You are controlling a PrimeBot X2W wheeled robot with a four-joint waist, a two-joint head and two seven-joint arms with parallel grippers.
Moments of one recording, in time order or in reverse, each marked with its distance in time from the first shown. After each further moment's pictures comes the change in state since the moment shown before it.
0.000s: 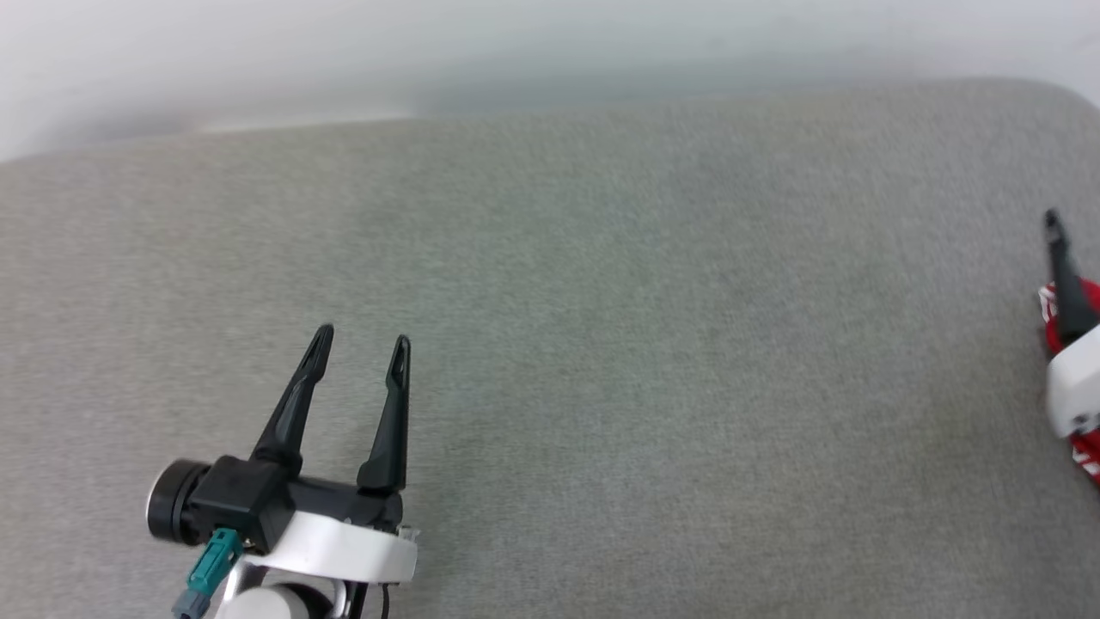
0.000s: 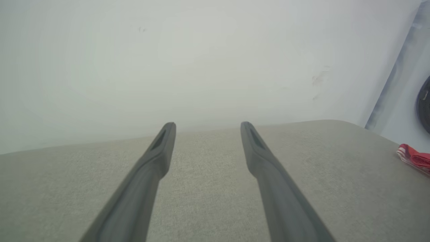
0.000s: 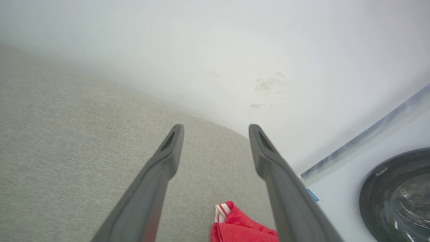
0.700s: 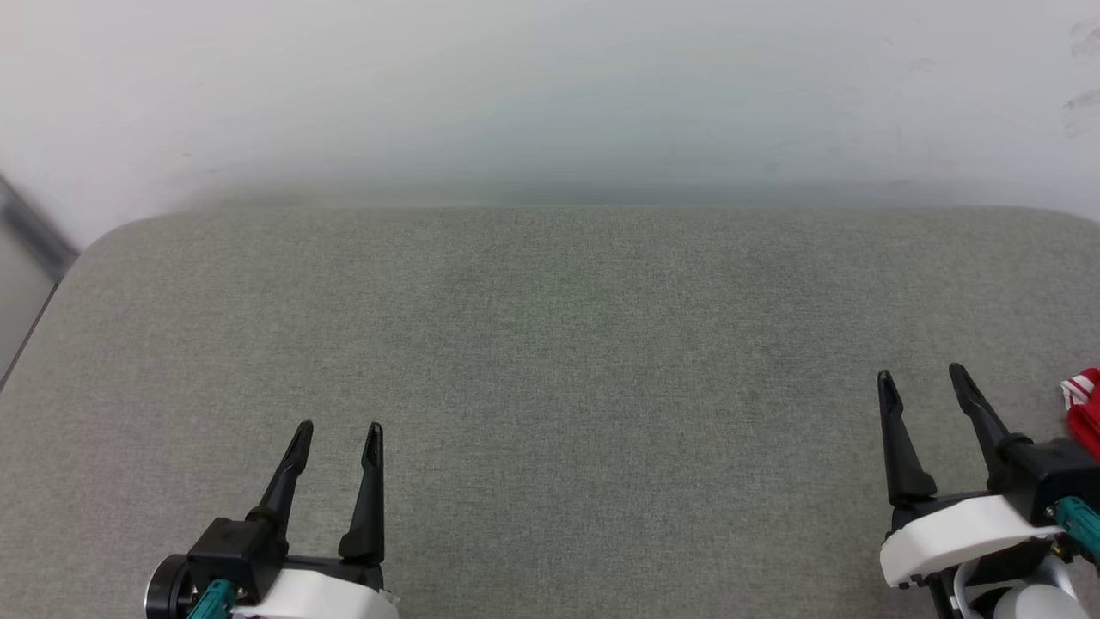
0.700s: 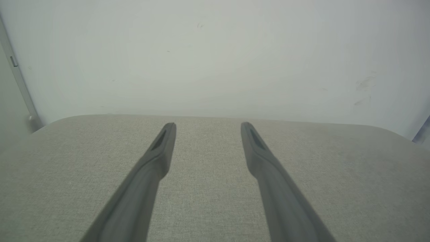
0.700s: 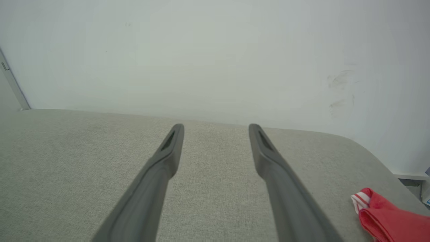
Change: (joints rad) left arm 0.112 -0.030 0.070 0.117 -0.022 0.002 0.000; right arm 0.281 0.355 -0.011 0.040 0.087 0.000 -0.305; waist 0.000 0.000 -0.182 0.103
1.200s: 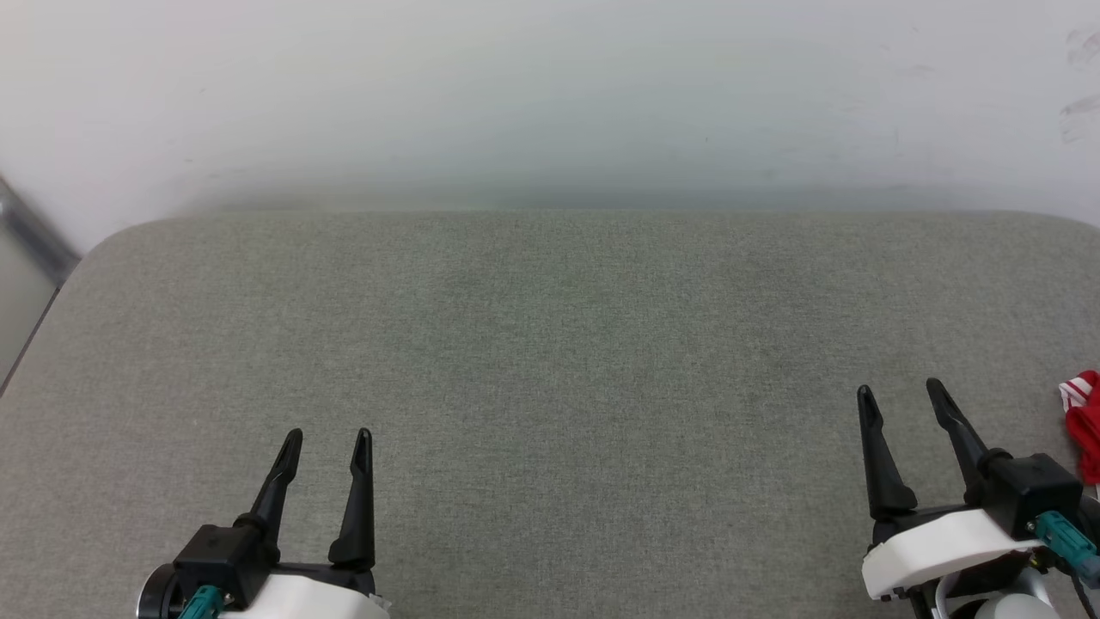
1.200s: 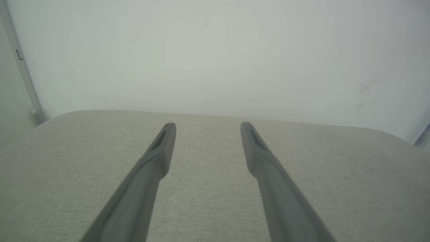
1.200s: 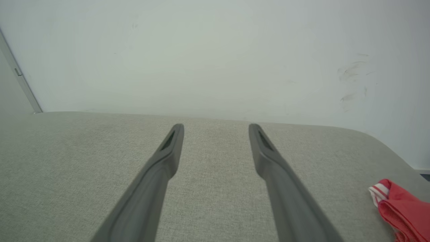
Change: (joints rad) left arm 0.012 -0.004 0.026 0.009 -0.017 -0.013 0.000; right arm 0.010 0.014 0.024 0.050 0.022 0.000 -0.052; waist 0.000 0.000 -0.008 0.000
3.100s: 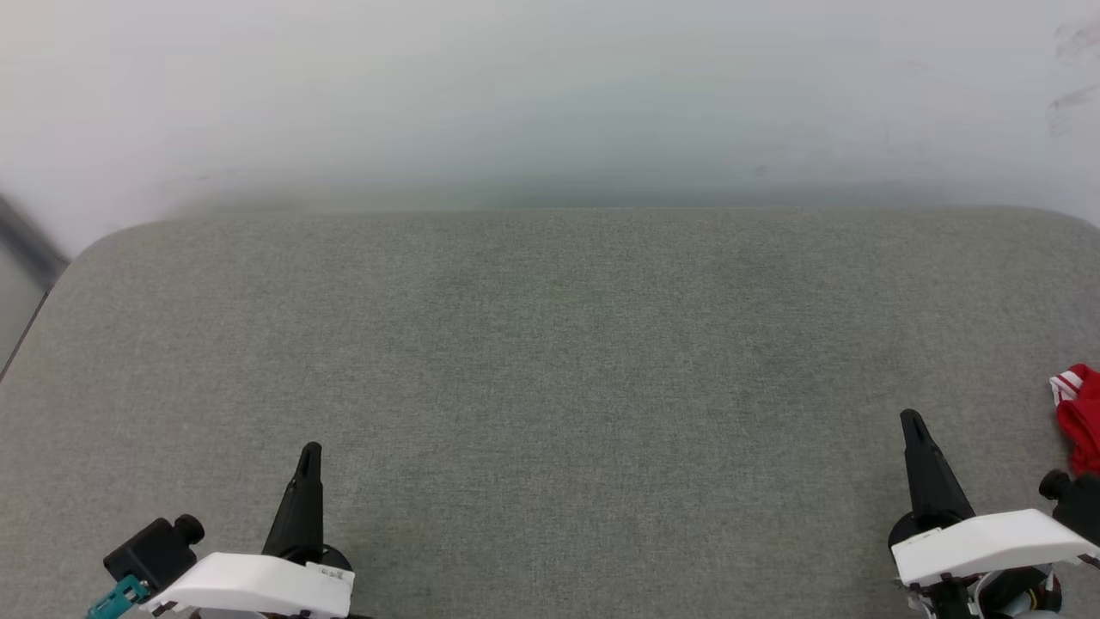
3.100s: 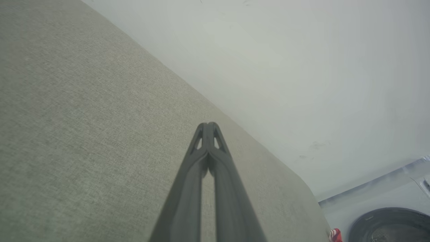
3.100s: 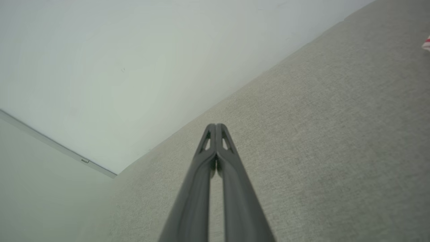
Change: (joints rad) left arm -0.050 0.022 0.009 0.116 -0.661 -0.004 0.131; right arm -0.002 0.001 -0.014 0.078 0.678 0.000 0.124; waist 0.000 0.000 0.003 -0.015
